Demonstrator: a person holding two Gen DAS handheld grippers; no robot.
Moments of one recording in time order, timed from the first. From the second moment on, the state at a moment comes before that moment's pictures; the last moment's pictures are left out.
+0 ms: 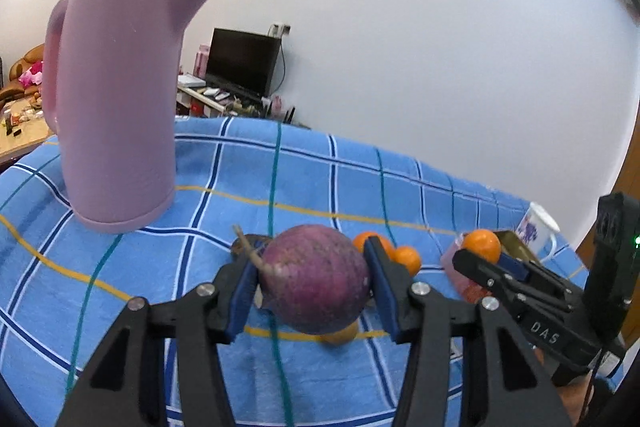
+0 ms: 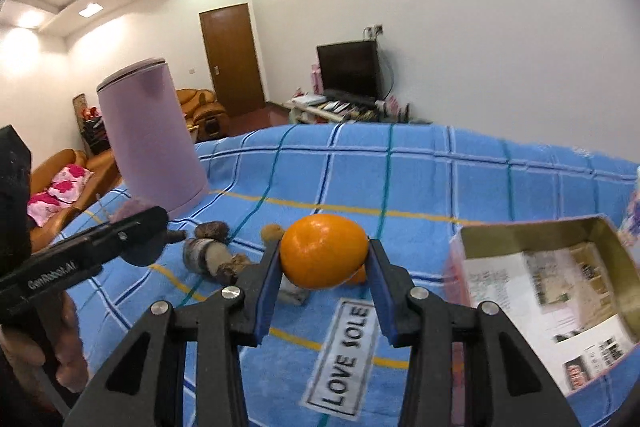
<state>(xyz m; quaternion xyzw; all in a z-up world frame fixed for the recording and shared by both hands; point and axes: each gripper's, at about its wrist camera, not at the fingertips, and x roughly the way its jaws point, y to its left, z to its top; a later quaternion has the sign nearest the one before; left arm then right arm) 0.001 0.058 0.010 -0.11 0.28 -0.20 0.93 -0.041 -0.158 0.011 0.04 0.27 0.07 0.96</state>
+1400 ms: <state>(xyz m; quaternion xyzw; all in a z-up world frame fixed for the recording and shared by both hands) -0.016 -0.198 0.010 0.03 0.30 -0.31 0.90 -0.068 -0.370 -0.003 0.05 0.30 -0.13 0.94</state>
